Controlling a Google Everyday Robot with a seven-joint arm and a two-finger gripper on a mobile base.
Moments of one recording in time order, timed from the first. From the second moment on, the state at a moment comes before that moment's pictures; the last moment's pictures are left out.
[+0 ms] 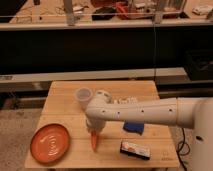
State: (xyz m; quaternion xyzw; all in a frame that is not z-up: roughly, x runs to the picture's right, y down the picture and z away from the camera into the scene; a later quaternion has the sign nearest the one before) arm -0.065 0.221 0.766 -0.19 -0.27 -0.62 0.71
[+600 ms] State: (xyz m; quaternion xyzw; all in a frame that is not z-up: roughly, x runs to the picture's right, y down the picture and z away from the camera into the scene) arm -0.043 0.188 0.743 -0.19 -0.26 -0.61 0.72
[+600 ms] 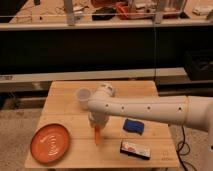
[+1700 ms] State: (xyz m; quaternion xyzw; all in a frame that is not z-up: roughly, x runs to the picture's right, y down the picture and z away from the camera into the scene) arm 0.041 0.173 0.768 -0.21 -0.25 -0.55 0.77
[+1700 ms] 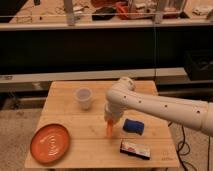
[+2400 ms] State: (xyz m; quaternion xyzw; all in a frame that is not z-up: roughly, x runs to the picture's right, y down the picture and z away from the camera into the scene) arm 0.080 0.185 0.788 -0.22 -0.26 -0.52 0.79
